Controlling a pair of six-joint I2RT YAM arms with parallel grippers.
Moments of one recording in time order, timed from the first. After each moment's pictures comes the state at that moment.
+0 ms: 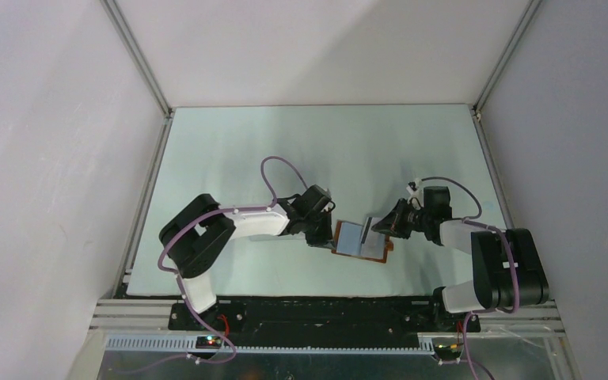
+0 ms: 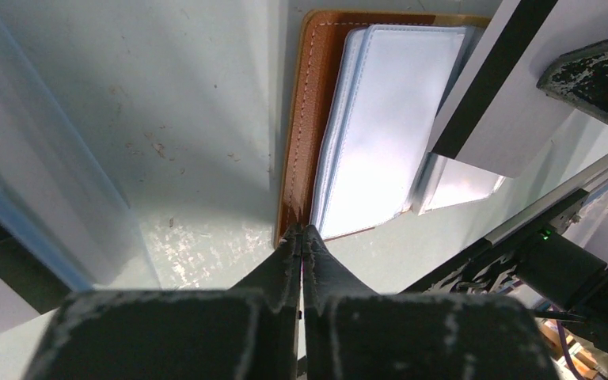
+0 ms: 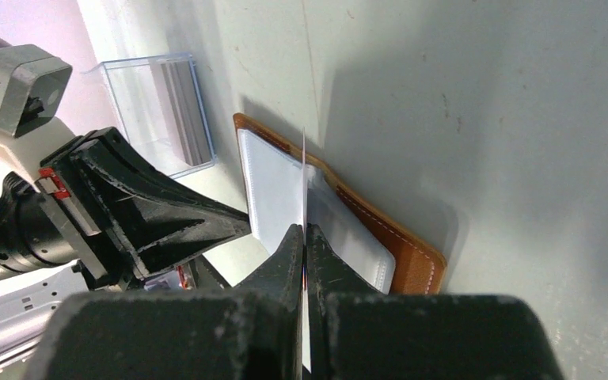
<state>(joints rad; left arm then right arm) -0.87 1.78 0.97 -0.19 0.22 -0.91 0.08 1.41 0.44 0.12 -0.72 0.64</state>
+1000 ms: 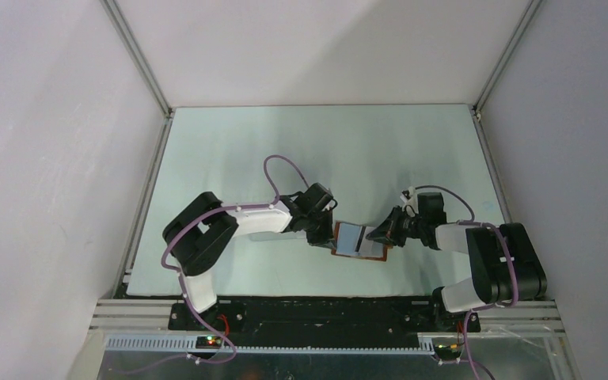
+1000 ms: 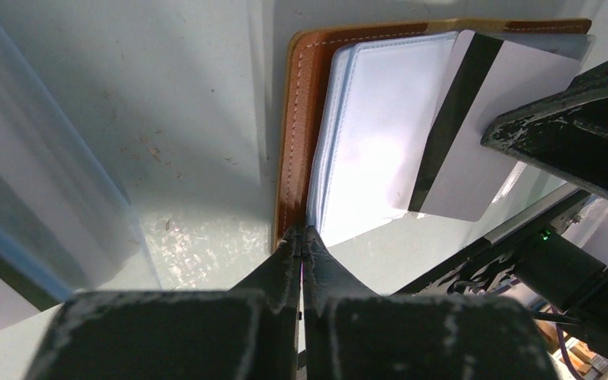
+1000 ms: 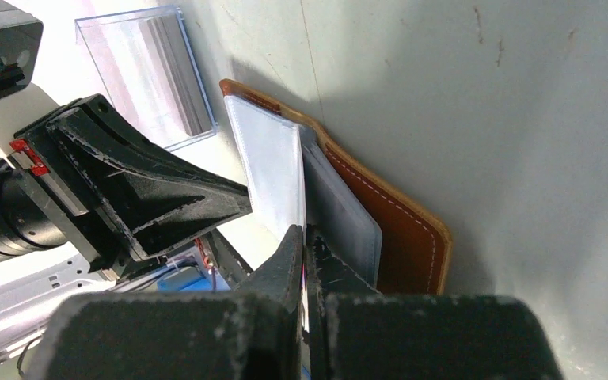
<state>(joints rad) -0.87 1.81 1.01 -0.25 0.24 -0.91 0.12 1.45 0.39 0.17 -0.76 0.71</state>
